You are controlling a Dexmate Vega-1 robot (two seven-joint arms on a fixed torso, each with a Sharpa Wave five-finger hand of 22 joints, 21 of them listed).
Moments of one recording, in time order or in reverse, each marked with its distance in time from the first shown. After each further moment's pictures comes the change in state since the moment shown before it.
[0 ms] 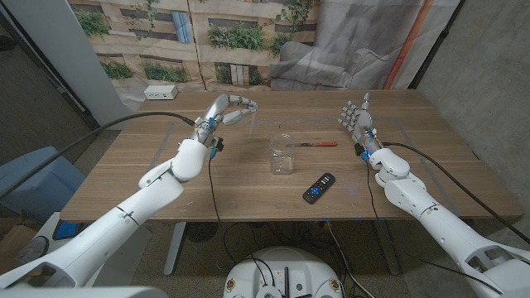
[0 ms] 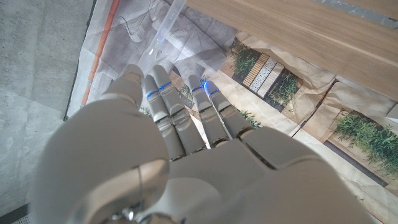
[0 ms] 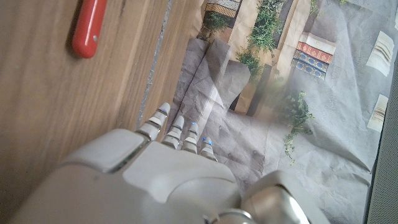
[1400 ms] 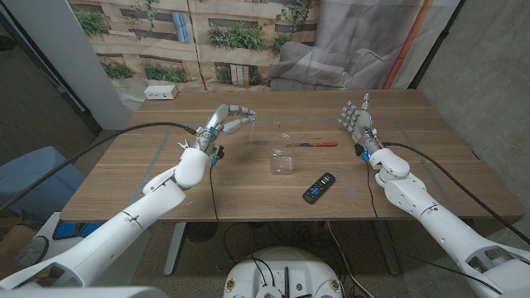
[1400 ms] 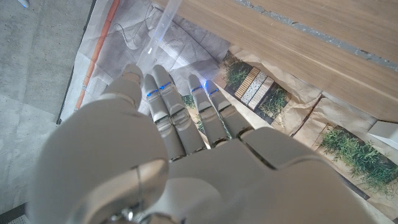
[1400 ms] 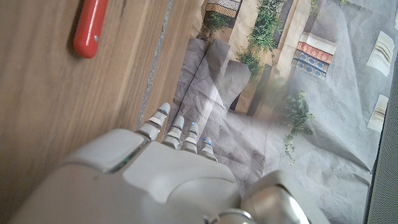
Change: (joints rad) left arm -0.008 -0.026 0.032 0.110 -0.003 -0.081 0.019; left_hand 0.018 0.015 0.011 -0.011 0.000 0.023 0.008 0.004 -0.003 0.017 -0.002 0.008 0.000 0.009 0.002 0.008 0.003 0.022 0.000 0.008 0.000; right arm -0.001 -0.001 0.000 0.000 0.000 0.000 0.000; right_hand 0.000 0.000 0.000 0.000 0.000 0.000 0.000 0.000 0.000 0.000 0.000 0.000 0.000 0.000 0.000 0.000 0.000 0.000 0.000 0.000 0.000
